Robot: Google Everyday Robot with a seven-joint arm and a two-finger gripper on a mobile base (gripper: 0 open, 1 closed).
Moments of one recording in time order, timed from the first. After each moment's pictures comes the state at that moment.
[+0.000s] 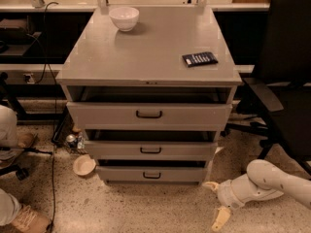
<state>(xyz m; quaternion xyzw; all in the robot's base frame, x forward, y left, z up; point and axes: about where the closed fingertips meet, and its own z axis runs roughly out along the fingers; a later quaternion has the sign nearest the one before) 0.422 -0.203 0.390 -0.60 0.72 0.29 0.20</state>
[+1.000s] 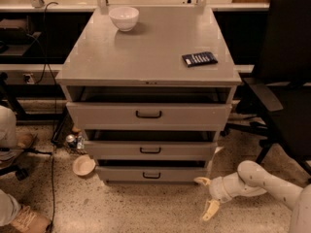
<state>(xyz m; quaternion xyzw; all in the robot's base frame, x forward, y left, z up) 0.481 -0.186 0.314 -0.60 0.68 0.33 0.26</state>
